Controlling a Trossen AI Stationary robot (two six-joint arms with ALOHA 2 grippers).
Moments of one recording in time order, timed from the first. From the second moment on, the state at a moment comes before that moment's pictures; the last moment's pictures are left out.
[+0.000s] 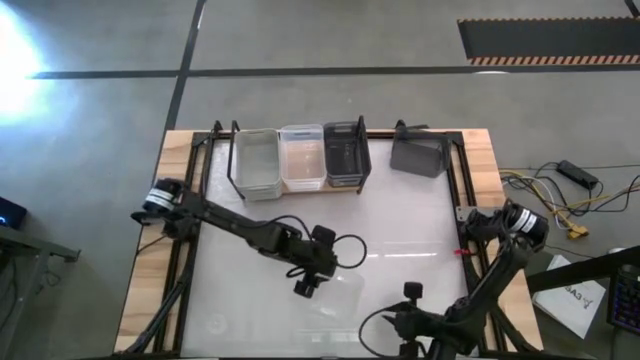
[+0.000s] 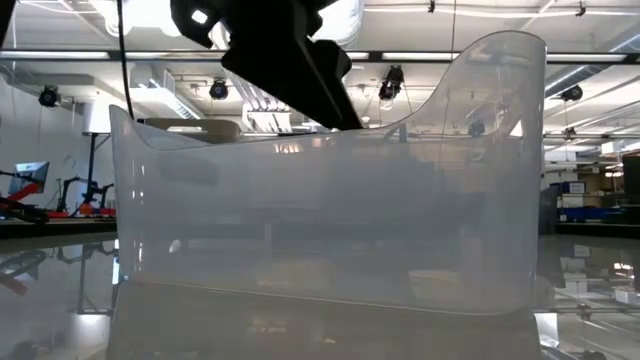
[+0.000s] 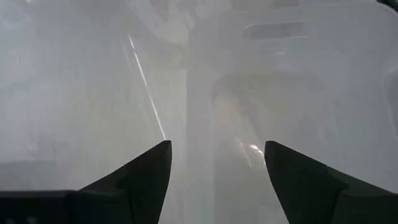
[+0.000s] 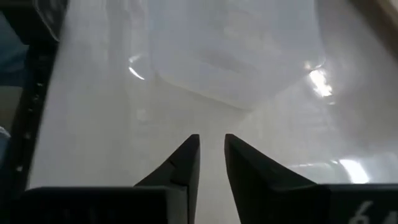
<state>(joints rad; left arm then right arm) -0.29 1.82 1.33 -0.37 -0.05 0.13 1.01 1.86 1.19 -0.61 0.79 0.92</state>
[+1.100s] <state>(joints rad) -0.25 1.88 1.32 -0.44 -0.06 -0.21 1.00 1.89 1.10 -0.49 0.84 0.92</state>
